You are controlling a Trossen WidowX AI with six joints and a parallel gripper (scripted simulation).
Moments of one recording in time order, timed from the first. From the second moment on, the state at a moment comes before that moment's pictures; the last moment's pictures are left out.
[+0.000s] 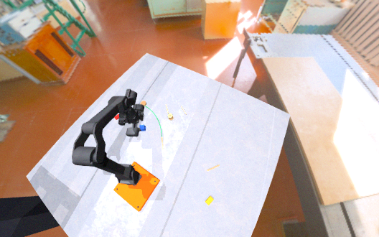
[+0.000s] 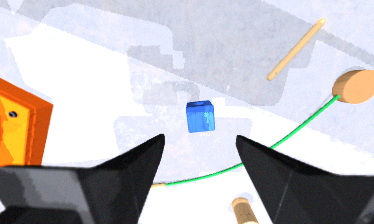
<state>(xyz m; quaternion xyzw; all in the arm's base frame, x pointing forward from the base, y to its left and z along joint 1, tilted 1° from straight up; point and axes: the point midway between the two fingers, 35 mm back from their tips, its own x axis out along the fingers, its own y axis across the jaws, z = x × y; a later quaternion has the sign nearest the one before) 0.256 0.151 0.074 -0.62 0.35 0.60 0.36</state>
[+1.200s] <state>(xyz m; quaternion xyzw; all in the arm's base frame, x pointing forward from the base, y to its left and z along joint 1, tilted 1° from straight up) 0.256 0.151 0.074 -0.62 0.35 0.60 0.36</state>
